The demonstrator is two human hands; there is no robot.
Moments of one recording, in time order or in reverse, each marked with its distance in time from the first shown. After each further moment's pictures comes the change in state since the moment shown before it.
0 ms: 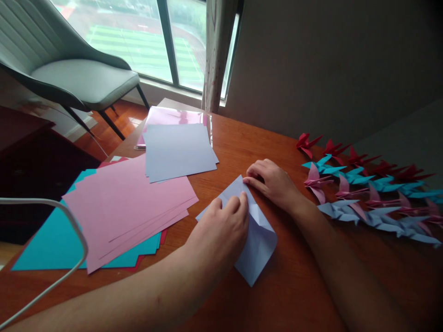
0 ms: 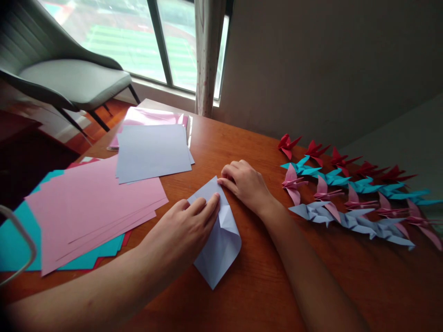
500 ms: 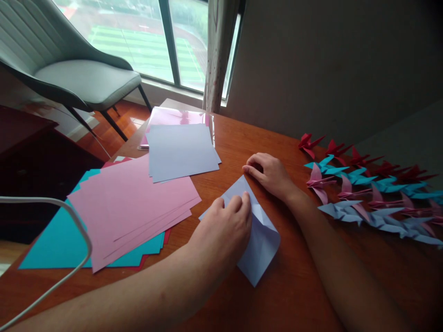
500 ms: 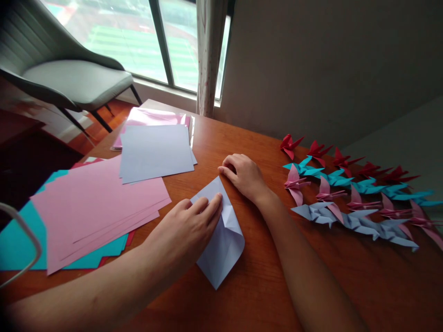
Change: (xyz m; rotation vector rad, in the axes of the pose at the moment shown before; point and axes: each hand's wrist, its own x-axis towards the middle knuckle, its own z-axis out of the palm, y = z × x) left_hand -0.001 -0.001 0.001 -0.025 -0.007 -0.009; right_hand 0.020 0.005 0.007 0.099 0.142 0.032
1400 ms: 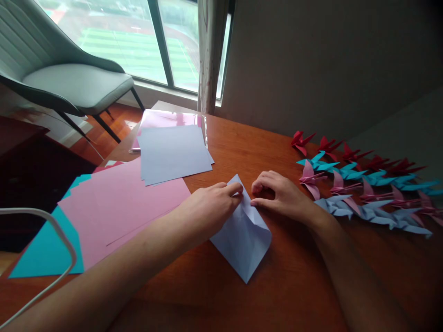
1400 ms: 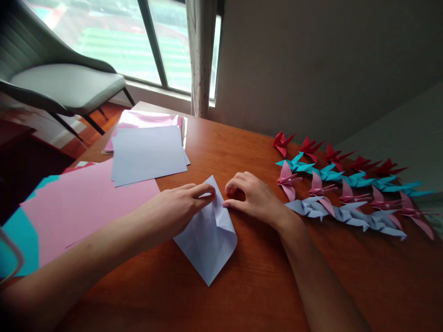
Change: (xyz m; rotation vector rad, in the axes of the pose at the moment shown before) left_hand 0.017 -0.046 -0.004 -0.321 -0.094 0.069; right_hand -0.054 -0.005 -0.035 0.119 -0.269 -0.058
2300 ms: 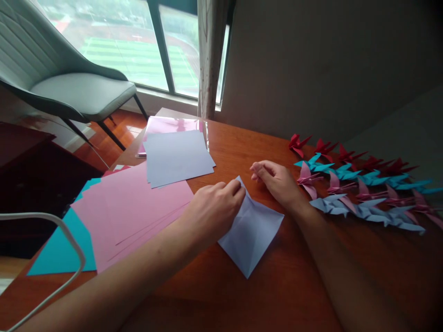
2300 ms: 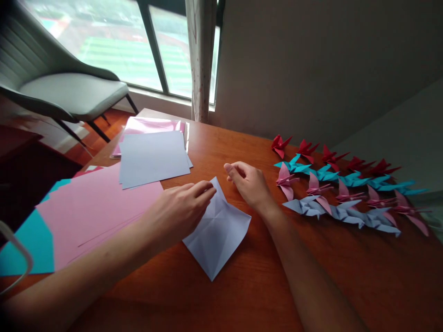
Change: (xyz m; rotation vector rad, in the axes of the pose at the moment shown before) left_hand -0.003 0.015 -0.005 0.148 0.142 -0.092; right_hand 0.024 -0.013 0.009 0.285 0.385 0.341
